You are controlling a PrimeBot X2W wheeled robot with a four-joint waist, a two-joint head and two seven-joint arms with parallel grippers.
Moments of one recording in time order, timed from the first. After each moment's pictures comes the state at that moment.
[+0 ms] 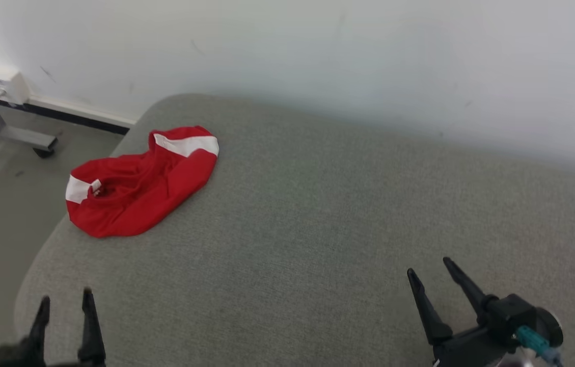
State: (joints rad) left arm 0.00 0.08 0.19 0.24 -0.15 -0.12 -0.24; right arm -0.09 -0.20 0.25 0.26 0.22 0.13 -0.20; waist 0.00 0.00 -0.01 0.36
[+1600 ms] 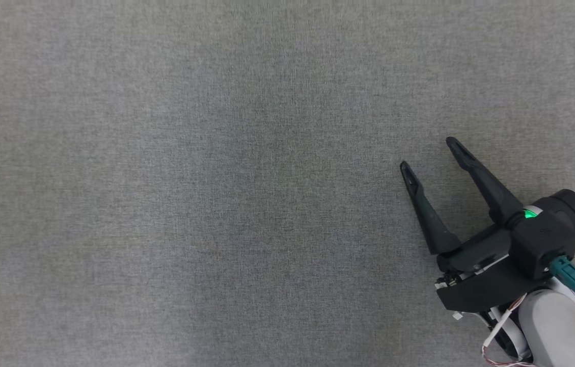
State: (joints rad) left arm -0.77 0.42 0.38 0.52 -0.55 0.05 0.58; right arm -0.31 -0.32 0.29 -0.12 0.17 0.13 -0.06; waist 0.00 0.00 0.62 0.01
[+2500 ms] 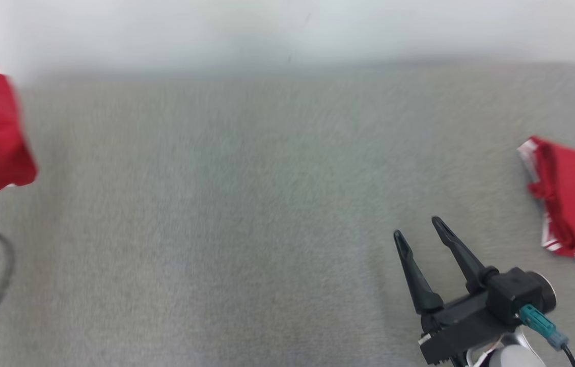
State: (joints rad) left arm -0.67 0.37 0.30 0.18 -0.59 -0.01 0.63; right arm -0.16 -0.20 0.27 0.11 0.23 0.13 -0.18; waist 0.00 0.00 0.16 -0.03
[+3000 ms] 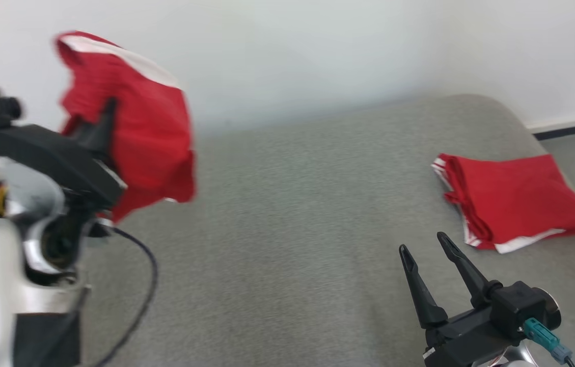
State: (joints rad) left arm -0.63 0.12 0.11 0.08 -0.64 -0.03 0.62; right arm -0.10 -0.19 0.25 0.08 0.23 0.13 -0.16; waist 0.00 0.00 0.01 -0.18
